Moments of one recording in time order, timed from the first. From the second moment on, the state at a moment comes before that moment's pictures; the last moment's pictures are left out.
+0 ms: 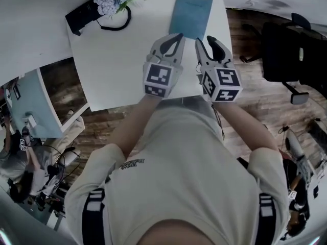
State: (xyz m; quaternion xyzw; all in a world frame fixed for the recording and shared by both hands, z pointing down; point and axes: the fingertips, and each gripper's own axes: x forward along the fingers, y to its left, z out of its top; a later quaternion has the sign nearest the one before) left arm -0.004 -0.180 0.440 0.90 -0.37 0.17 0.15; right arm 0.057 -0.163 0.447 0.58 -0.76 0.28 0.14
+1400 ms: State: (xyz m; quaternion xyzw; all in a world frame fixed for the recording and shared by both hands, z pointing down) left arm 0.016 -0.206 0.565 0.88 -0.31 0.30 0.22; right arm 0.079 -0.181 0.566 0.58 -0.71 0.36 0.17
